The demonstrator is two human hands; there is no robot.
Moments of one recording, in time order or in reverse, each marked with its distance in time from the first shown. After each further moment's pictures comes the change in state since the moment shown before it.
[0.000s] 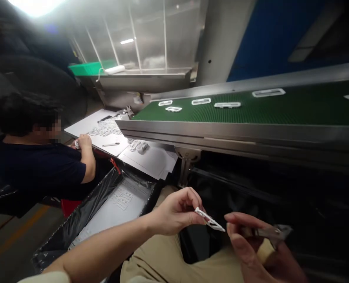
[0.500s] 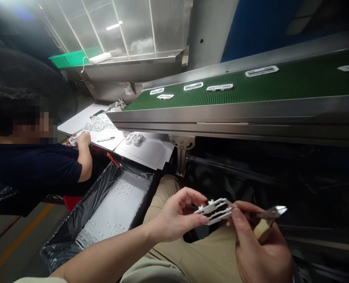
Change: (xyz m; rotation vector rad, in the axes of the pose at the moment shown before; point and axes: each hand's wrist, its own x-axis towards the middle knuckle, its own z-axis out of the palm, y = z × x) left_hand -0.032 -0.022 0.027 0.075 0.158 -0.156; right_hand -0.018 -0.002 0.015 0.115 0.315 0.287
